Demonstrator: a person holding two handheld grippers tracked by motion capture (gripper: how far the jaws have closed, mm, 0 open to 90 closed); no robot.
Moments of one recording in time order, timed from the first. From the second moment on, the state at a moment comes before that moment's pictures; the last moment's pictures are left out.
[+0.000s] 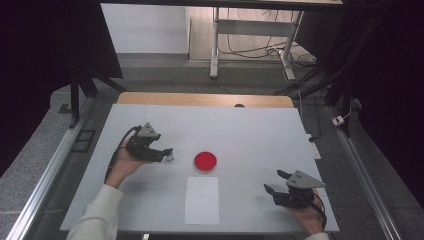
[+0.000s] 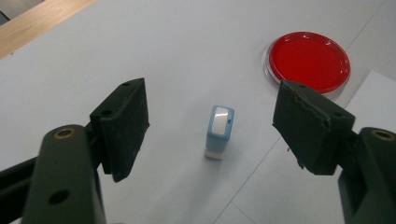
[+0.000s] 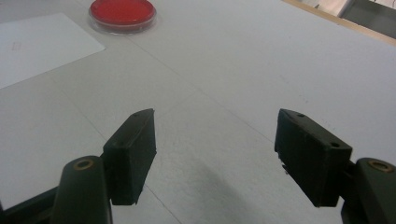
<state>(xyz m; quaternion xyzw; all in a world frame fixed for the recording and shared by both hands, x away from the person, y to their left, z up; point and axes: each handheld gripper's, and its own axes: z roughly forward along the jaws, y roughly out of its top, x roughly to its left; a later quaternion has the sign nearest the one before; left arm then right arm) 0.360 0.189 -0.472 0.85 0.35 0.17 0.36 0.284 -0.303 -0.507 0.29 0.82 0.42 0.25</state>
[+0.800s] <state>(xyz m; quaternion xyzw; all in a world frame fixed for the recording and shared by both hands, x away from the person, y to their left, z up) 0.370 0.180 -0.494 0.88 0.32 0.15 0.33 0.285 -0.303 -0.510 0.29 0.83 0.42 0.24</state>
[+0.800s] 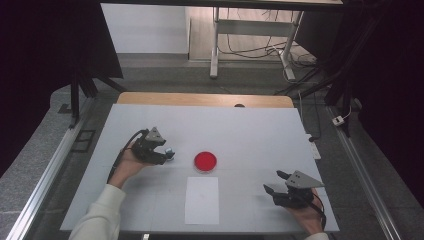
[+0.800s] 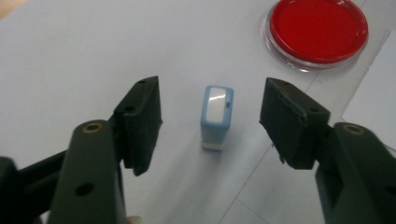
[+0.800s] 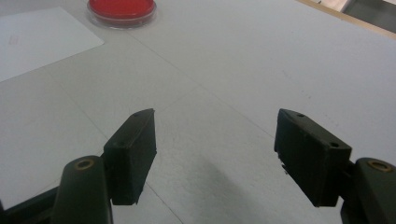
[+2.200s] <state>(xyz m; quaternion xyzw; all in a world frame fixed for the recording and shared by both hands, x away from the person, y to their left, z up) 0.367 0.175 -0.501 0.89 0.30 0.17 0.31 0.285 -0.304 -0.511 0.29 0.83 0.42 0.25</state>
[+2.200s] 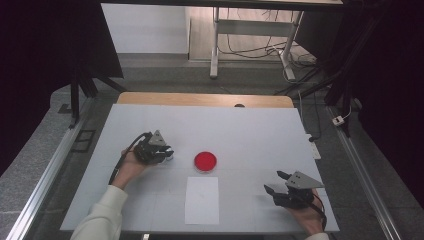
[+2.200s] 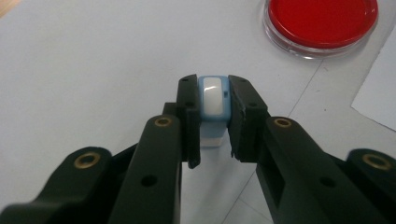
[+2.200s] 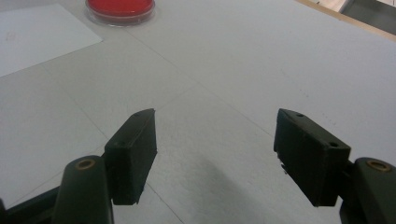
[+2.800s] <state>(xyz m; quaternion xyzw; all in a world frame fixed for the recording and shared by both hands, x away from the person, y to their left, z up) 0.361 0.178 -0.490 0.87 0.31 0.17 0.34 0.284 -0.304 -0.511 0.29 0.82 0.41 0.26</state>
